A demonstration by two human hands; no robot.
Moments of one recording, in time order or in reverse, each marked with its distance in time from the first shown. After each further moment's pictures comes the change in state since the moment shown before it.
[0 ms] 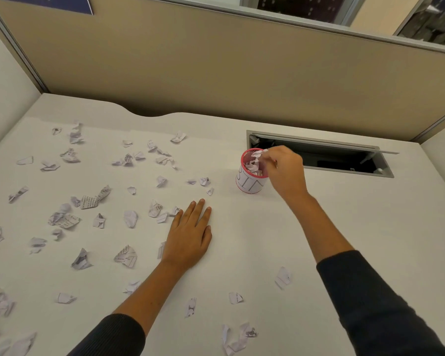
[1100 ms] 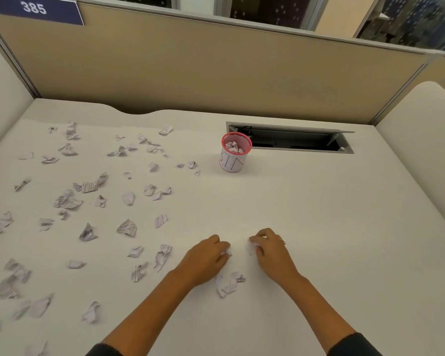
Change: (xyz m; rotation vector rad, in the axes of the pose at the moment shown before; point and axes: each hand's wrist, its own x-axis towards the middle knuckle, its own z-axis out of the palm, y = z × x) left_hand -0.098 0.069 -0.018 -0.243 -0.383 0.230; right_hand -0.255 0.042 0.016 -0.059 -0.374 0.151
